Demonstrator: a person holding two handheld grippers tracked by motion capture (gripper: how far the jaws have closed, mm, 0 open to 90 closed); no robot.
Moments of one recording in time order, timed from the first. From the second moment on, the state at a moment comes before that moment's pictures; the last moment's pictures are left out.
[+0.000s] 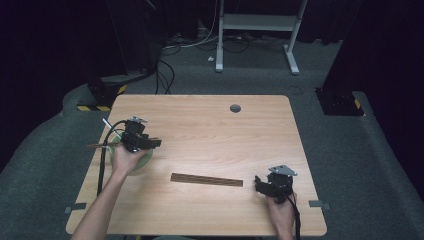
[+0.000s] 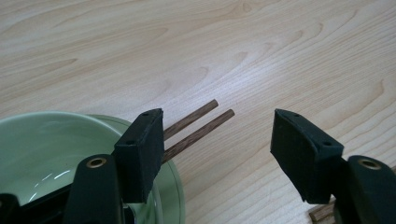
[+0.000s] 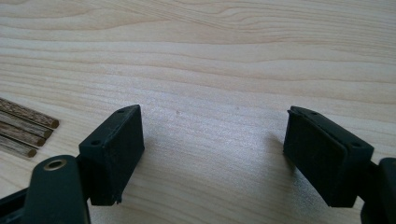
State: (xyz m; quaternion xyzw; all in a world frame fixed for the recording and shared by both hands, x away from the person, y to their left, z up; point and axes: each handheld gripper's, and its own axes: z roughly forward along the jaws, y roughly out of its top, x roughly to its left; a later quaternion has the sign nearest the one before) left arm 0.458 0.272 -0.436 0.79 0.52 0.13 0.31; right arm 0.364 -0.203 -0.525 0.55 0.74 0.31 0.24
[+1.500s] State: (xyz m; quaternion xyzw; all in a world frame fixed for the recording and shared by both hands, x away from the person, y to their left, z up) left arm 0.459 0.265 -0.440 0.79 0.52 0.12 0.31; right arm 0.364 -0.203 -0.525 0.55 0.74 0.31 0.24
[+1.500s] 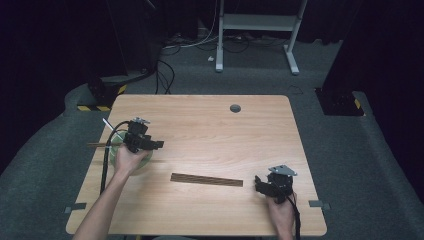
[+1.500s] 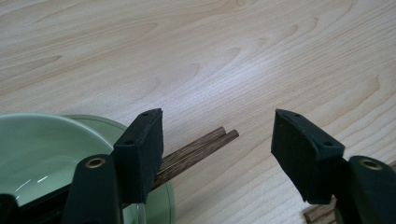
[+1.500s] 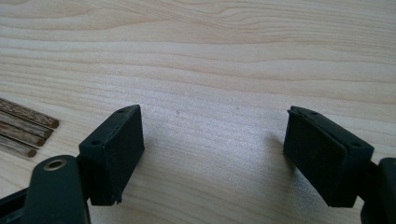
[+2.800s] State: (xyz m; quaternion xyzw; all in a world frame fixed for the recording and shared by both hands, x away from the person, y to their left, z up) left arm 0.345 0.262 -0.517 0.76 0.51 0.24 0.33; right arm 0.364 -0.203 -0.524 0.55 0.74 0.31 0.24
